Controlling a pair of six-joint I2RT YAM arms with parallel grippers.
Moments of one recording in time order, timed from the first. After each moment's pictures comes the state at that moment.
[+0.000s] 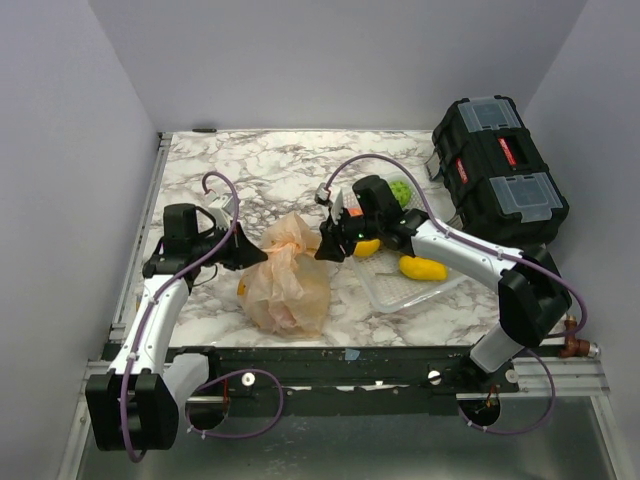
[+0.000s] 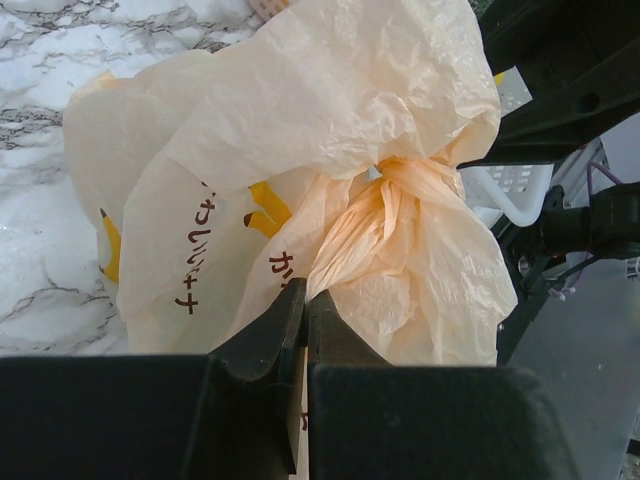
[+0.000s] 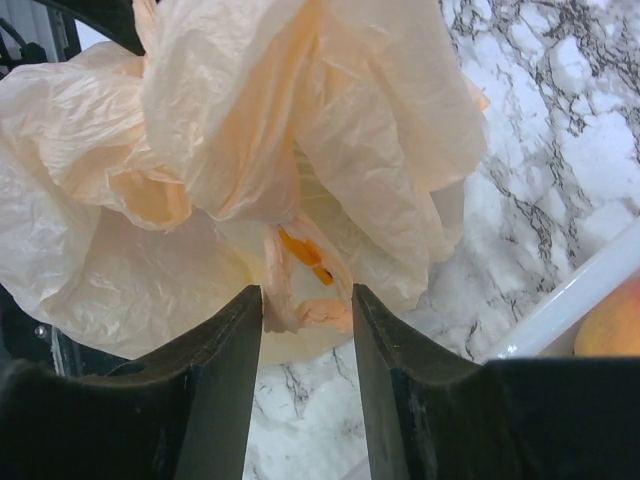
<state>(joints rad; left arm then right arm) 0.01 0.99 0.71 -0.44 0.87 -0.12 0.73 1.61 1.15 -0.19 -0.56 -0.10</state>
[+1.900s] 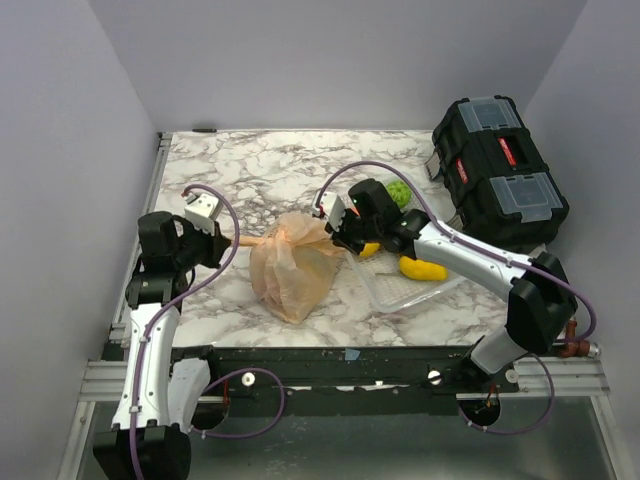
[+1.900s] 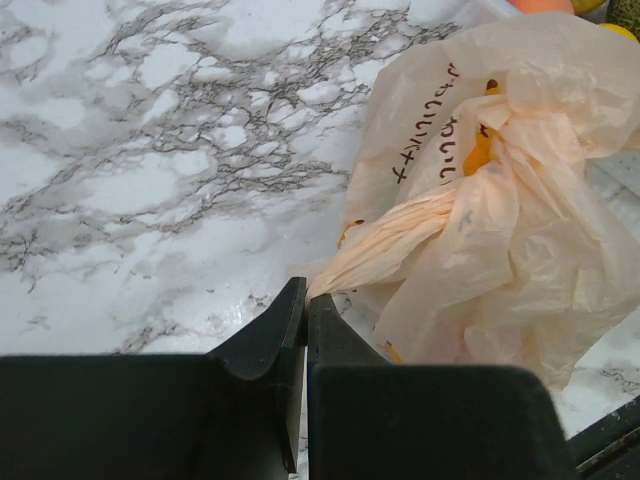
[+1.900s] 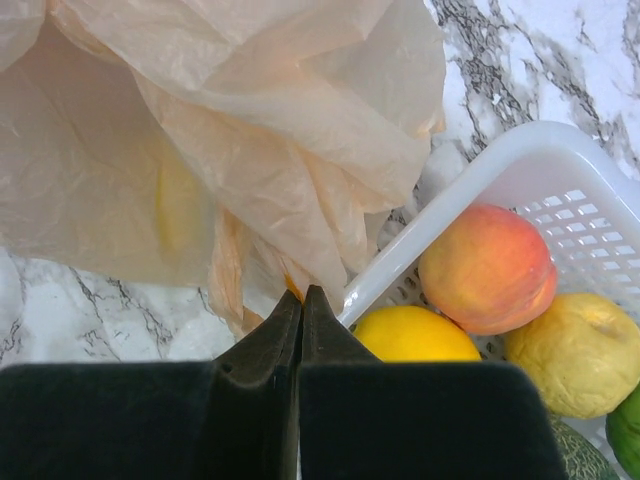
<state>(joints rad) 0.12 0.78 0.74 -0.51 0.54 0.20 0.77 1.55 1.17 -0.33 -0.21 -0.41</state>
